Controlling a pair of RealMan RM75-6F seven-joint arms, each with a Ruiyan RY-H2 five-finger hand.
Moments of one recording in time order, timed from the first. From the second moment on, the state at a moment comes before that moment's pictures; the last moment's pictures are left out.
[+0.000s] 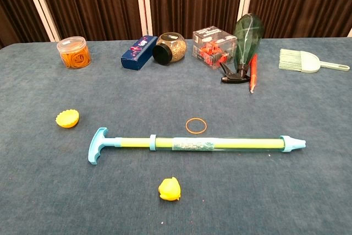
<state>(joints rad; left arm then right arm) 0.03 -1.11 0.11 -1.65 1.85 1.64 0.19 -0.08 -0.94 -0.06 -1.80 -1.69 1.59 -0.02</state>
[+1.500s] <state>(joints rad) -0.17 -1.19 -0.05 -1.55 1.67 1.41 0.20 0.14 -1.45 0.07 -1.53 -1.54 1.29 -0.33</state>
